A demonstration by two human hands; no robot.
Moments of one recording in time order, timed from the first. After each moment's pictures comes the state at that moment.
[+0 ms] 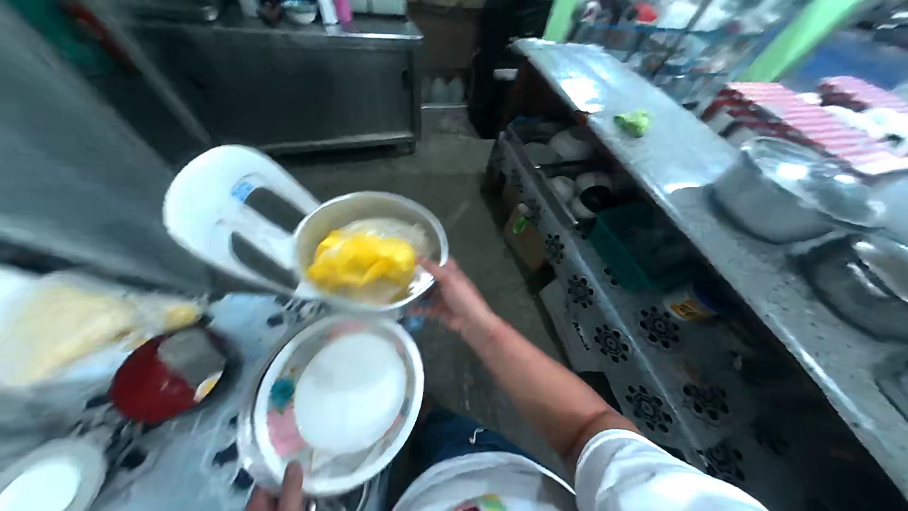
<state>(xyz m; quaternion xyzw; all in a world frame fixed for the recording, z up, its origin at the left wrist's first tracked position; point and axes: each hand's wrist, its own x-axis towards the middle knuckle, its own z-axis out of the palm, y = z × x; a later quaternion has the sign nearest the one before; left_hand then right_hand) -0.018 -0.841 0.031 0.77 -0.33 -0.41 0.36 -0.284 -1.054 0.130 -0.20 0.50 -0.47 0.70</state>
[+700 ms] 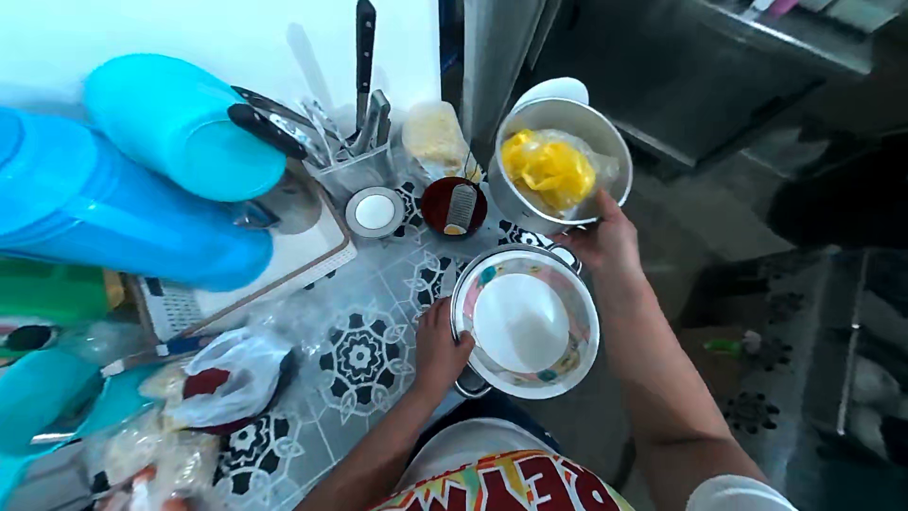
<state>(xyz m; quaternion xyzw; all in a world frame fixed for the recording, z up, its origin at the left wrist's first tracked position) -0.017 -0.849 0.042 0.85 -0.31 -0.32 0.29 -0.105 -1.115 0.133 -0.32 0.49 -0.37 0.72</state>
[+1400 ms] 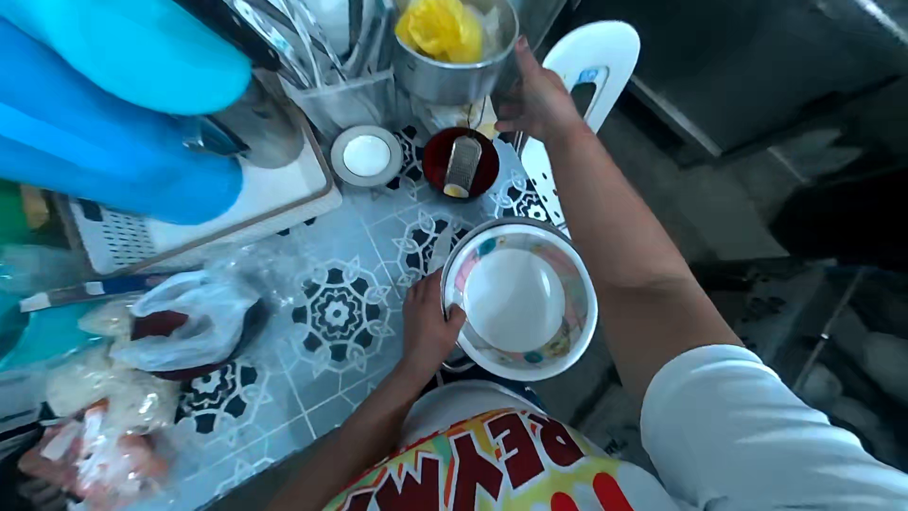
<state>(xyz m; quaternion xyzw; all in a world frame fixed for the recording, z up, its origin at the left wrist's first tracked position) -0.030 -0.853 0.031 0.85 -0.26 -0.31 0.33 0.069 -1.189 0.112 -0.63 0.43 -0.10 0.65</state>
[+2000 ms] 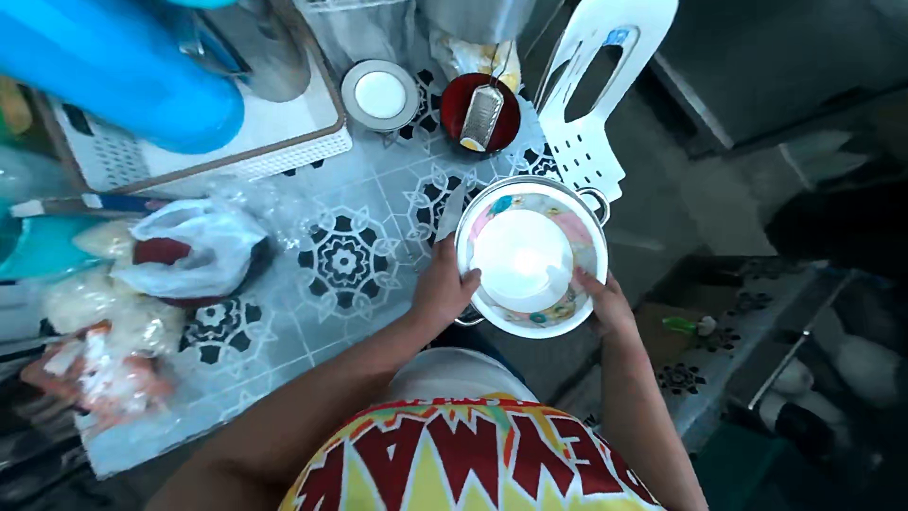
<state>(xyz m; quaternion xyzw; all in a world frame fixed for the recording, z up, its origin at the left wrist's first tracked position) -0.035 -0.841 0.040 0.82 -0.24 -0.41 0.32 -0.245 -1.035 0.027 -0.51 0.54 -0.13 0.65</state>
